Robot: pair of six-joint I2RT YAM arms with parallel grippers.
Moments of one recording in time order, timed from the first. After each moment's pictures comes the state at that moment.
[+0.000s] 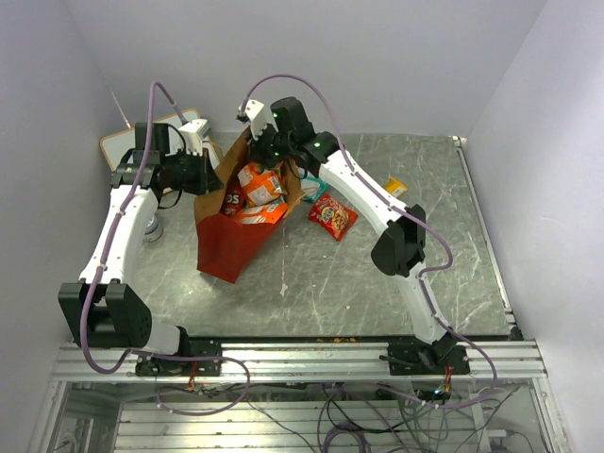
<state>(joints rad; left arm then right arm) -0.03 1.41 1.37 -0.70 0.58 0.05 0.72 2.32 2.41 -0.59 -0.32 -0.26</state>
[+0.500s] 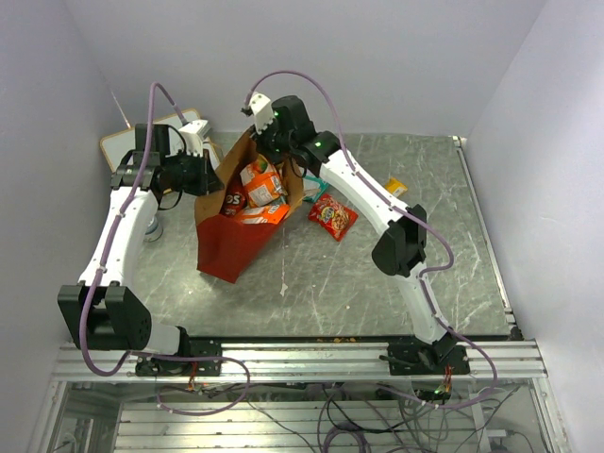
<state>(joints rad) -0.03 1.40 1.36 -0.70 0.59 0.05 0.72 2.31 2.41 -0.57 -0.11 -0.20</state>
